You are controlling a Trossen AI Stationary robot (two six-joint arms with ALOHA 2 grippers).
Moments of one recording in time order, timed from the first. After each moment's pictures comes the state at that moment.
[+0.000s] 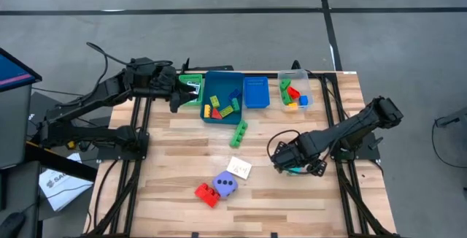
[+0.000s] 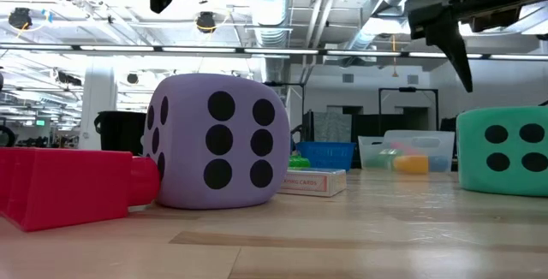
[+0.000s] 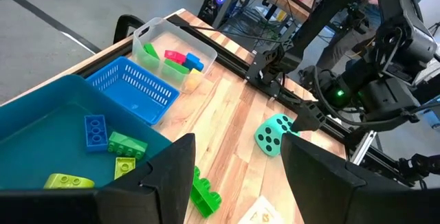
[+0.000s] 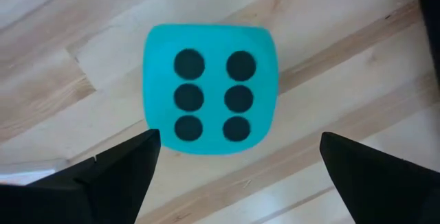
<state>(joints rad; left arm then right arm) 0.44 0.94 1.05 -0.49 0.24 -0.37 0.40 1.57 1.21 -1.28 -0.02 2.44</state>
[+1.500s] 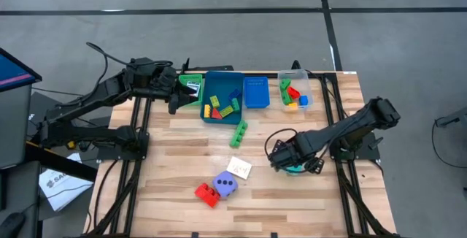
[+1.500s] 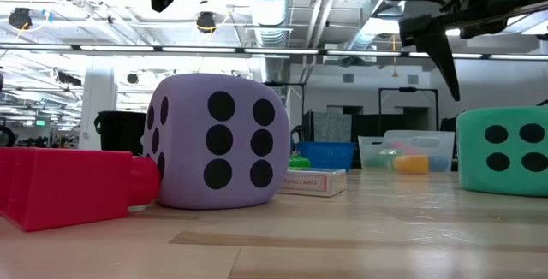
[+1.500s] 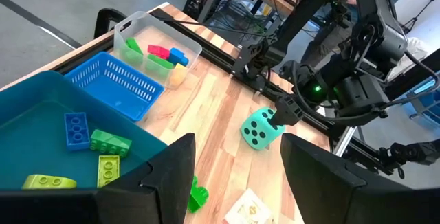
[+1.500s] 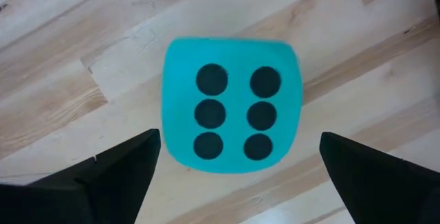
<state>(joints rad) 0.44 0.94 1.05 -0.49 0.30 -0.37 0.37 1.60 1.20 -1.27 0.02 2.41</state>
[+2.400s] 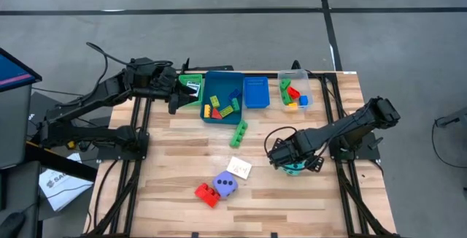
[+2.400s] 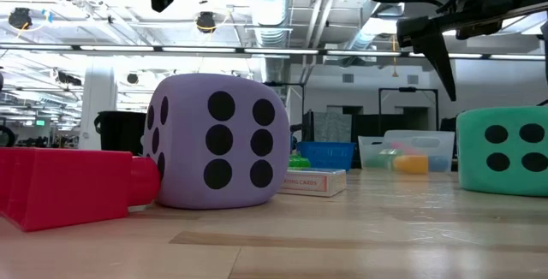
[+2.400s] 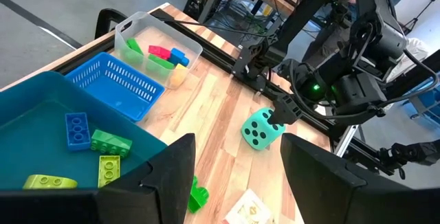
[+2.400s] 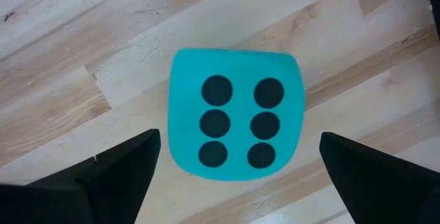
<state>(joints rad) 0.44 0.94 1.05 -0.49 0.30 -0.37 0.34 1.59 1.21 -1.28 0.02 2.38</state>
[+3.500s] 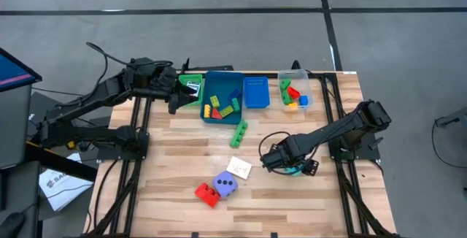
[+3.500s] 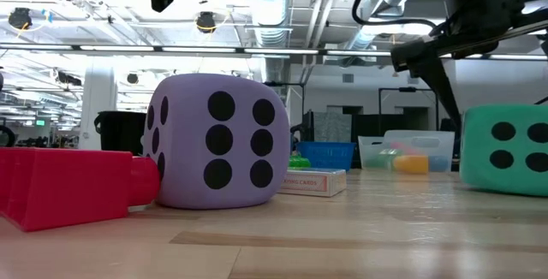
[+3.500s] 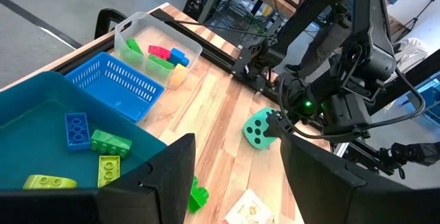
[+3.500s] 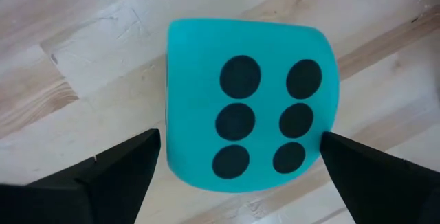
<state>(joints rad) 0.44 0.94 1.05 -0.49 0.30 -0.37 0.34 1.70 1.20 -1.22 -0.05 2.36</state>
